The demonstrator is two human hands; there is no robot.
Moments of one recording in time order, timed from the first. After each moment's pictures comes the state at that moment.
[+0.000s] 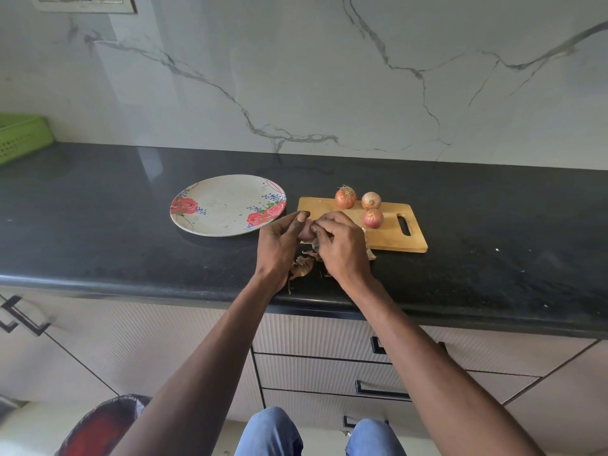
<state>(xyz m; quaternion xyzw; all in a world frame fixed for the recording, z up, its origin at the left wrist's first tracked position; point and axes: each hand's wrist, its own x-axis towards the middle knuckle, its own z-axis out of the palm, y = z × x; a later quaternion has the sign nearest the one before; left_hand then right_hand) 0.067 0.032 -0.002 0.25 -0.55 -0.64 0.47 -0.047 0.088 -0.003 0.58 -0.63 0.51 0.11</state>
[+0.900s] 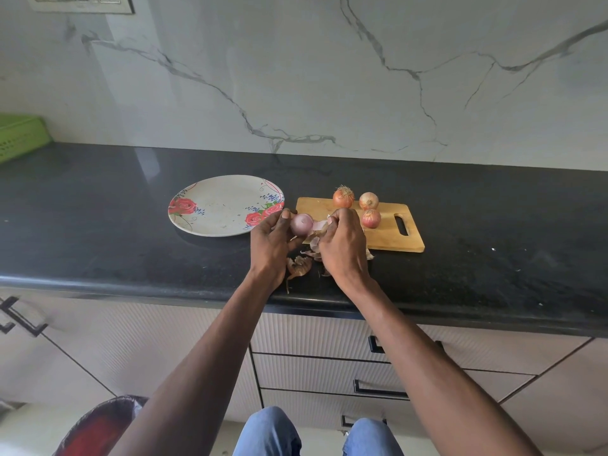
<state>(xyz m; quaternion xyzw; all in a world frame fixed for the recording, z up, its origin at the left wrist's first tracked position) 0.066 0.030 0.002 0.28 -0.45 -0.69 0.49 -0.042 0.089 0.000 0.48 -0.71 0.50 0.14</state>
